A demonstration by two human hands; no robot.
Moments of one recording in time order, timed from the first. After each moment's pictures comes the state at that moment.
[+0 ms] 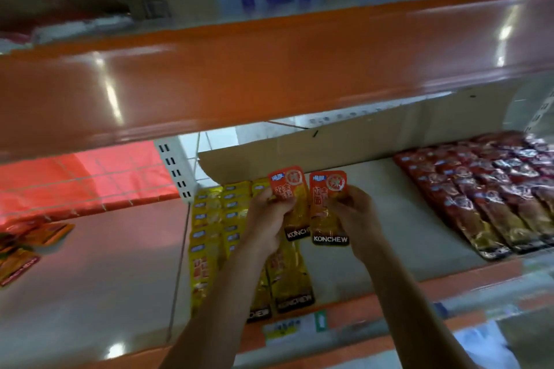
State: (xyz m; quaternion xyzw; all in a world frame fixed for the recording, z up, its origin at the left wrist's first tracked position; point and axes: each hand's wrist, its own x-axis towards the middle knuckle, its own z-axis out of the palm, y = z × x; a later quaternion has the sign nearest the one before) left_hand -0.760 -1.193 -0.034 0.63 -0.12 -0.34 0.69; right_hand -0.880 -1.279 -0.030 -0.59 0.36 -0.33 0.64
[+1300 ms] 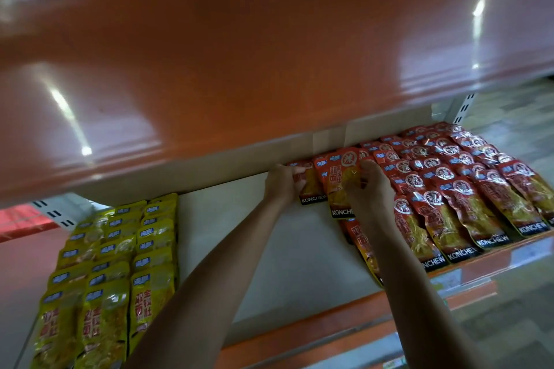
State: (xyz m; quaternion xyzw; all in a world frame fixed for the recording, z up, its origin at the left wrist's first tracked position) left_hand -0.812 -1.448 -0.085 0.83 -0.46 -0.12 0.28; right_hand -0.993 -1.475 -0.034 -0.68 0.49 -0.35 0.43
